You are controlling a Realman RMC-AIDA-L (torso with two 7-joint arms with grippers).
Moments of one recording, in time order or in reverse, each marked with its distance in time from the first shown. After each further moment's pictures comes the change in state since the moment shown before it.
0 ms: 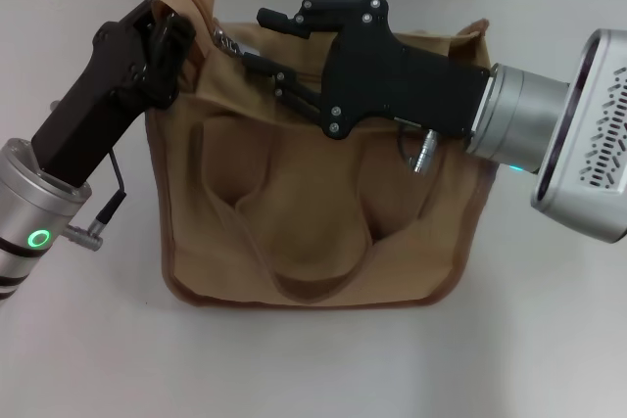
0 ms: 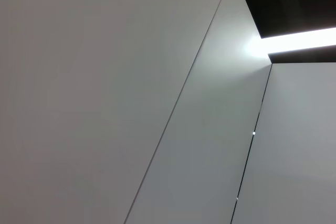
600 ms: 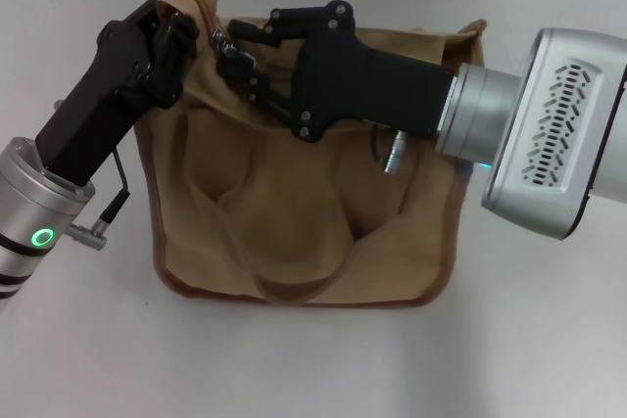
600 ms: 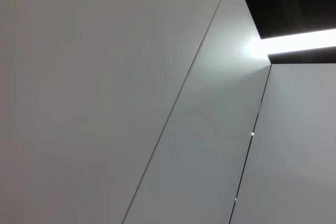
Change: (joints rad) left arm -0.005 0.000 -0.001 -0.009 0.001 -0.003 0.001; right arm 0.018 0.000 -0.080 -0.045 0.004 0.122 0.000
